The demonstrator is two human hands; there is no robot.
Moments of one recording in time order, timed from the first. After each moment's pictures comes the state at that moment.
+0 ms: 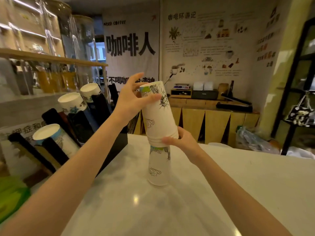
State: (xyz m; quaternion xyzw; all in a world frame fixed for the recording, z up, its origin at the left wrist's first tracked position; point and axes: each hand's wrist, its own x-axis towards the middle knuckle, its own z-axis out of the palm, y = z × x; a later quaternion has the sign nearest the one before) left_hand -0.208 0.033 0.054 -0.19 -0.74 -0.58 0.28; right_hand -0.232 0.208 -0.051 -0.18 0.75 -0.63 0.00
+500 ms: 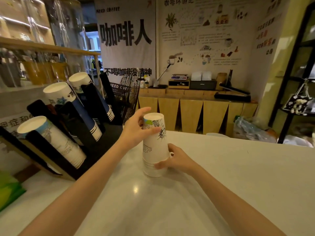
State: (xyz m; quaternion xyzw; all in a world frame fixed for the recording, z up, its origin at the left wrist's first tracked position) left_hand -0.230 0.050 -0.045 -0.14 -0.81 -0.55 0.16; right_hand -0.245 0.213 -0.130 -0.16 0.84 -0.52 0.06
